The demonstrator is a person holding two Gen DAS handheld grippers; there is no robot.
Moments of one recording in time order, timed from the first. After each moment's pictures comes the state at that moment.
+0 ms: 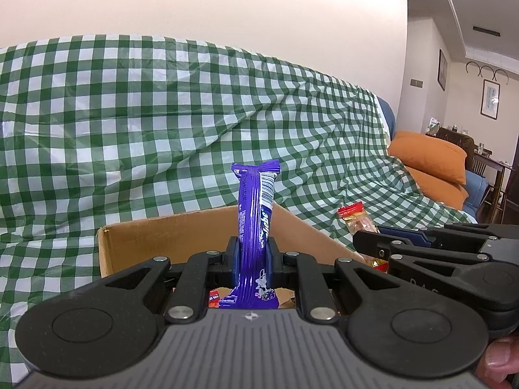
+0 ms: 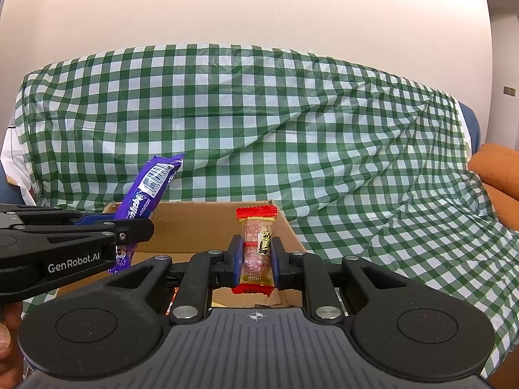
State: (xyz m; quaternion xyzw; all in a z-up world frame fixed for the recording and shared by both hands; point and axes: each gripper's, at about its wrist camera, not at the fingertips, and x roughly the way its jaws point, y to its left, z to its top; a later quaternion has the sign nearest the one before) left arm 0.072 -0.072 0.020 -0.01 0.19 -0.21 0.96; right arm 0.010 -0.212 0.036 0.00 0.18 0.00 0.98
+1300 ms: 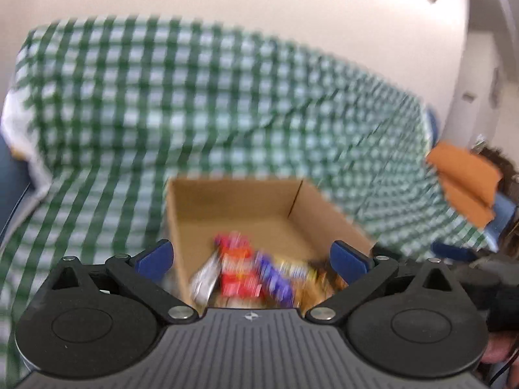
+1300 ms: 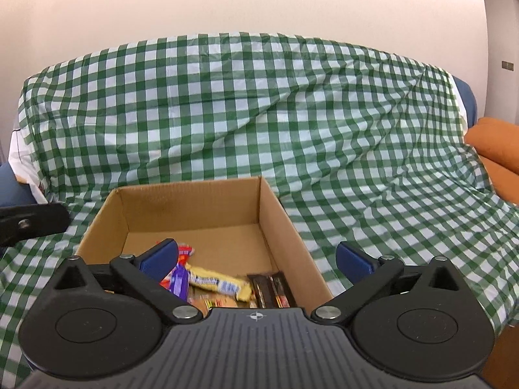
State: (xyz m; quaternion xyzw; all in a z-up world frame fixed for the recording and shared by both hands) left arm -0.022 -0.046 0.049 -0.05 0.28 -0.09 0.96; right arm -0.030 -0.241 0.038 0.04 0.22 0.01 0.98
